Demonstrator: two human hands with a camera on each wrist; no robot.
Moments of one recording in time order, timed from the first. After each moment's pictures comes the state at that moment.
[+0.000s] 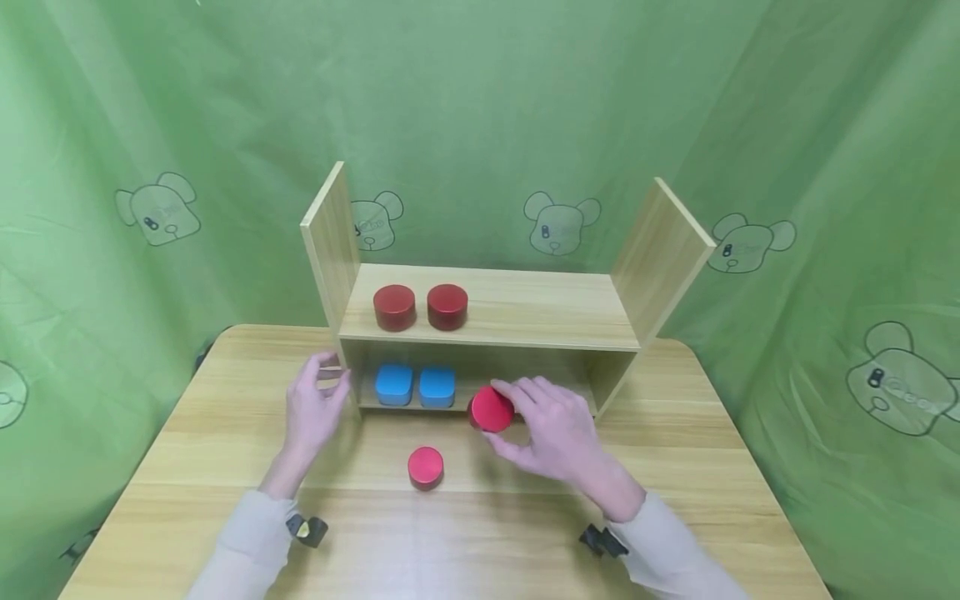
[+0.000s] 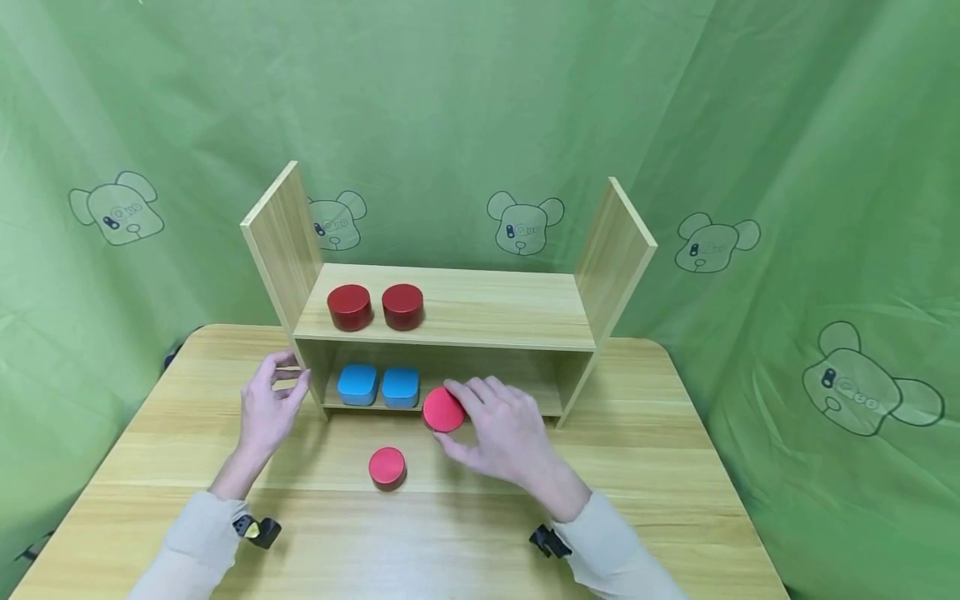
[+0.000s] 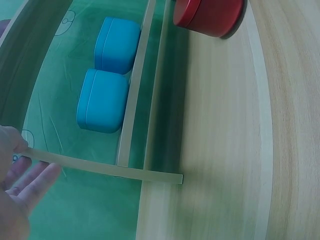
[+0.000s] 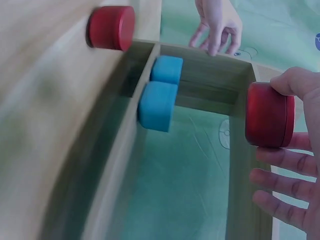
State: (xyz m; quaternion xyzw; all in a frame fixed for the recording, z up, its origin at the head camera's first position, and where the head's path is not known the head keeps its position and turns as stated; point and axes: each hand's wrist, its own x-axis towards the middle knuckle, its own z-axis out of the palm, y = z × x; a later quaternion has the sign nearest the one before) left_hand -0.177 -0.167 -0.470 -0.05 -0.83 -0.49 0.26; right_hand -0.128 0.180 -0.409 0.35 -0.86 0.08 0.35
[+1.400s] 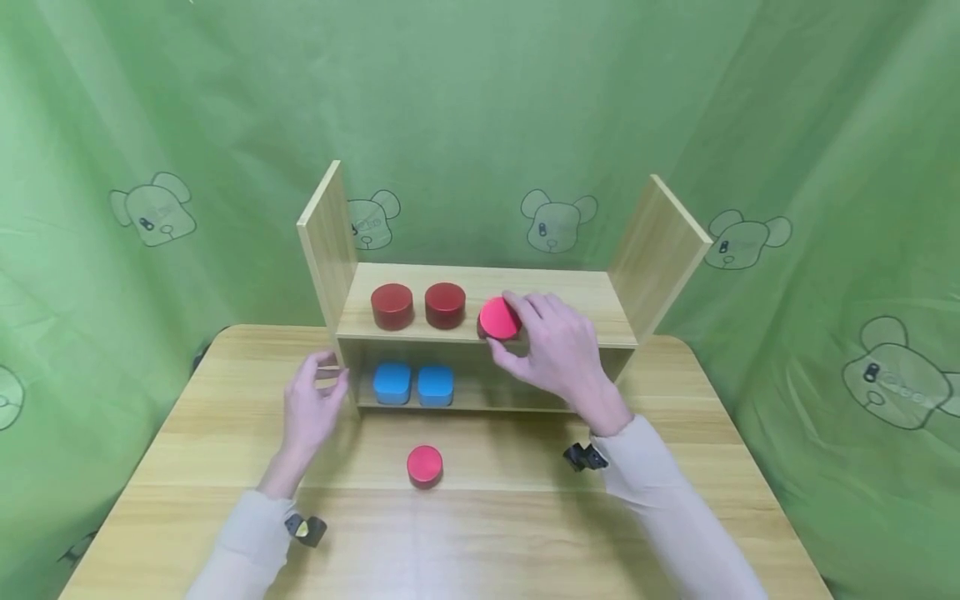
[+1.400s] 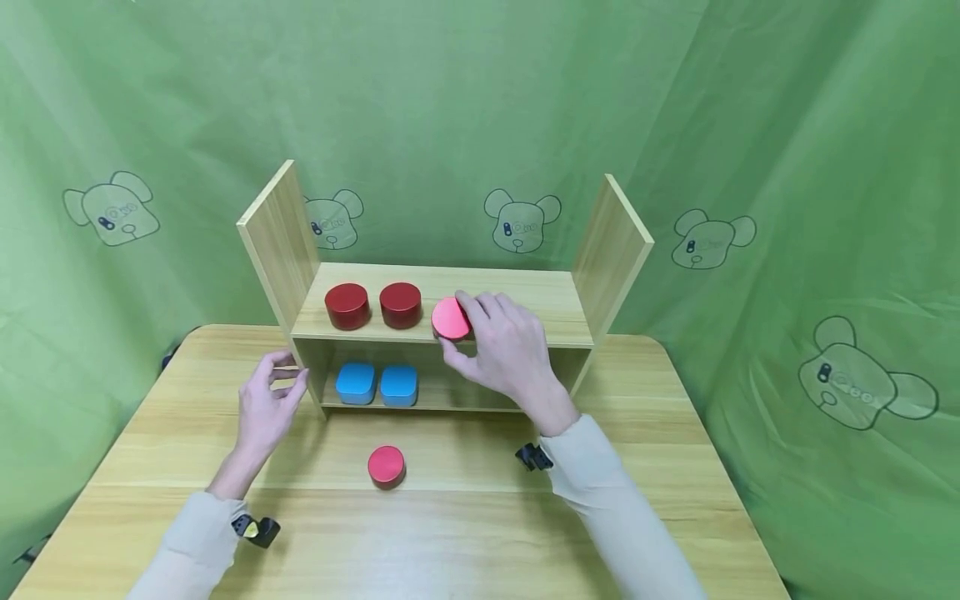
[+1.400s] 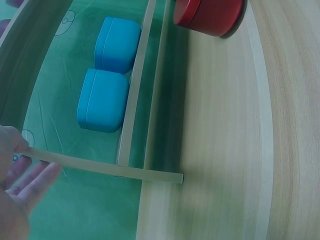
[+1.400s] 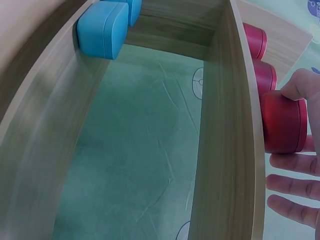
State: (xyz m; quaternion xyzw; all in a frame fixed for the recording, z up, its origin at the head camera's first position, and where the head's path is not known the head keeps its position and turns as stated) left_hand -0.176 -0.166 -0.469 -0.06 -0.83 -0.49 0.26; right_hand -0.194 0.179 -0.349 0.30 -0.85 0.07 0.42
